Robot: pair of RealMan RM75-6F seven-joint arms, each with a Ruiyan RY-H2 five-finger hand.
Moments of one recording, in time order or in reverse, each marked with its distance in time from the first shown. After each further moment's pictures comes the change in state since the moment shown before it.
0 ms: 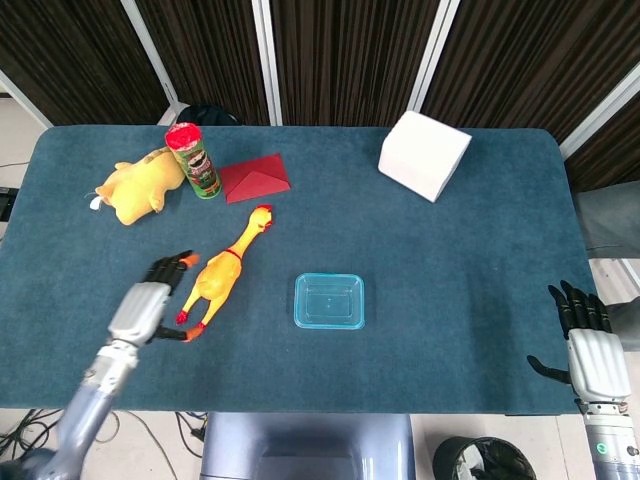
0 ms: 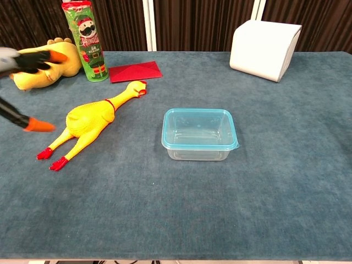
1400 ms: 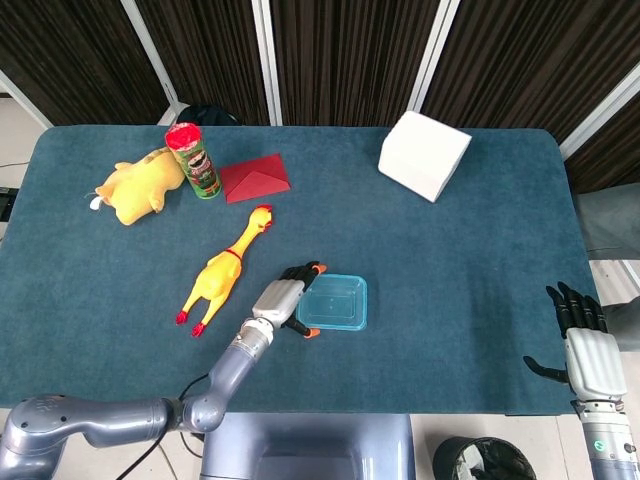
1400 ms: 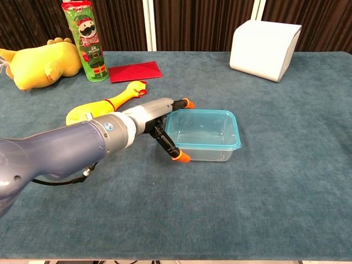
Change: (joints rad) left arm -0.431 -0.566 -0.143 0.477 -0.393 -0.238 0.139; right arm 0.006 0.001 0.002 -0.017 0.029 -0.031 0.023
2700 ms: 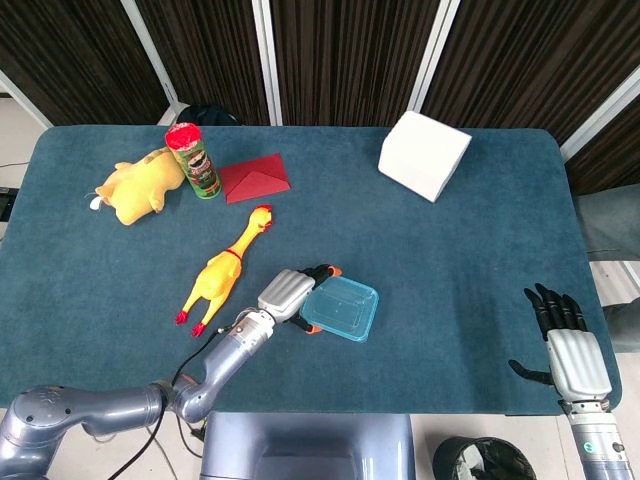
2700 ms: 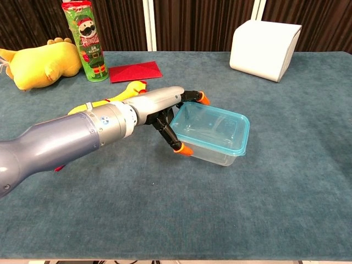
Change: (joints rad) left arm -0.042 0.059 0.093 0.109 0.387 -0.021 -0.261; right arm 0.021 0.004 -0.028 -0.023 -0.080 -0.017 -0.008
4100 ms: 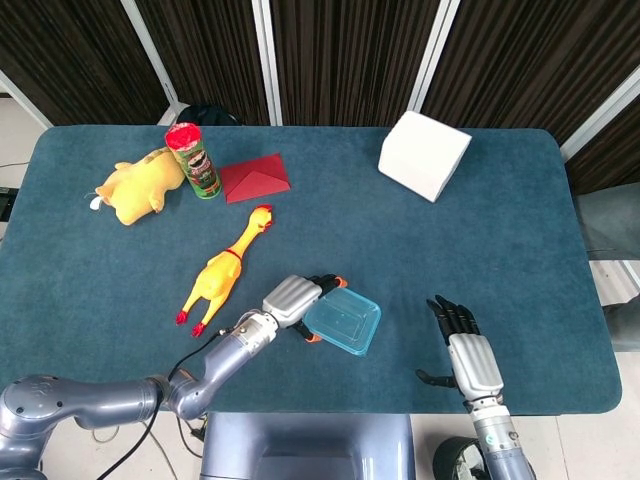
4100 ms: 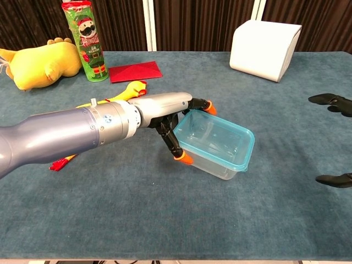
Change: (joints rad) left arm -0.051 0.052 0.018 -0.076 -0.070 -0.062 0.089; right arm 0.075 -0.317 0.001 -0.134 0.103 -0.095 -0.211
